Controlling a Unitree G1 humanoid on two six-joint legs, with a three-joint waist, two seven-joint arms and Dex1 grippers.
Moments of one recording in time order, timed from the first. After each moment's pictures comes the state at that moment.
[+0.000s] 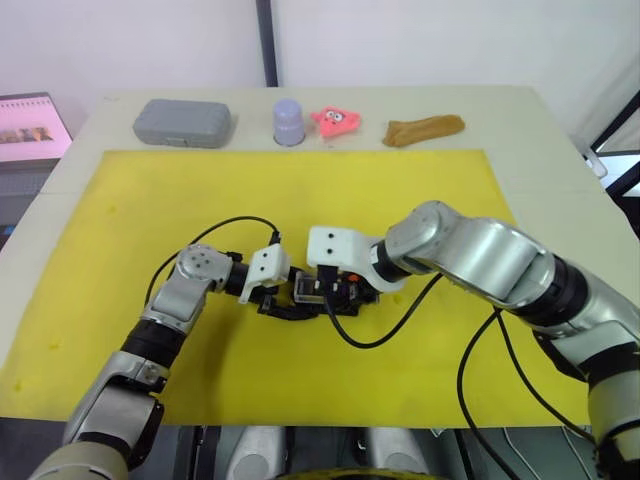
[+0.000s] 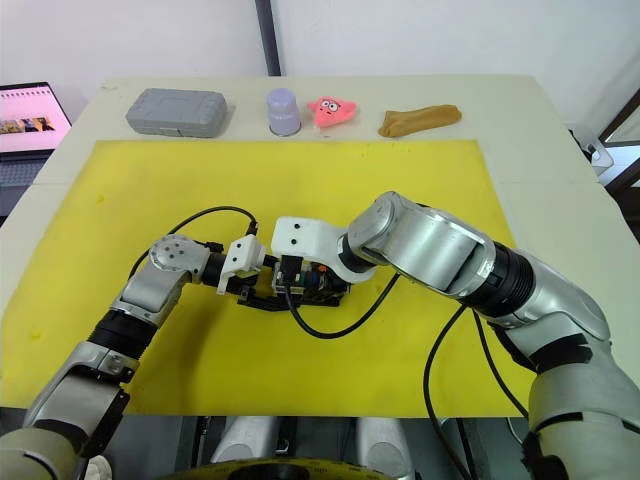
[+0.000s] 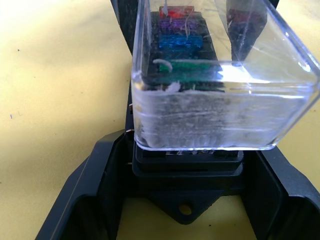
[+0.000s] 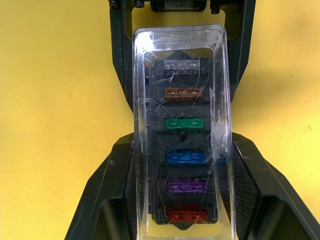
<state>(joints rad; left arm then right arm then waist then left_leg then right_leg) -0.54 0.49 -0.30 0.31 -0.18 -0.03 -1.38 -1.07 -0.68 0.72 -0.45 0.47 1.36 0.84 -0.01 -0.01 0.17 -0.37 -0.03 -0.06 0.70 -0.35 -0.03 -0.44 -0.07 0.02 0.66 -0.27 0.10</state>
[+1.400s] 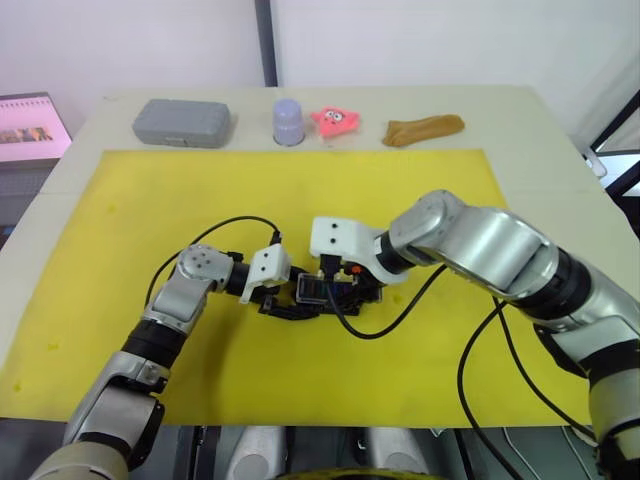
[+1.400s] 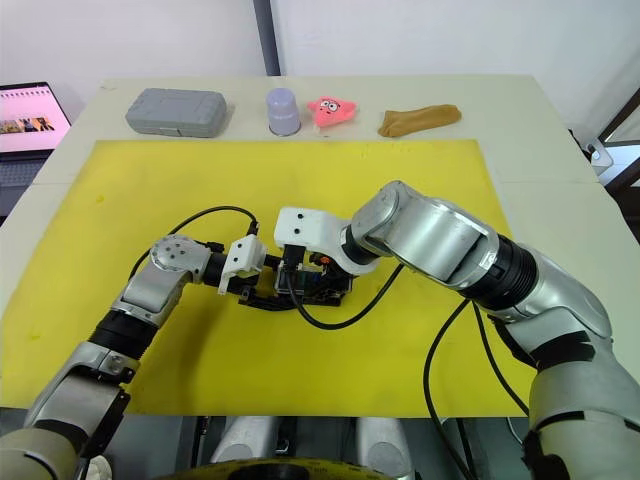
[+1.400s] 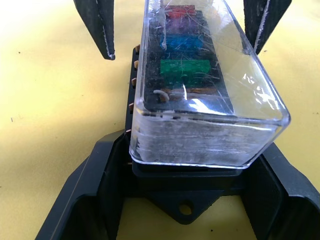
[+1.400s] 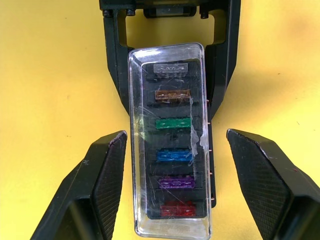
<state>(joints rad) -0.54 0.49 -0.30 0.30 -0.18 -0.03 -1.38 -1.09 -0.69 0.70 -0.41 0.44 1.34 0.89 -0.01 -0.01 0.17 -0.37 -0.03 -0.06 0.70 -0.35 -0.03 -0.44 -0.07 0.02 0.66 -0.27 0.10</state>
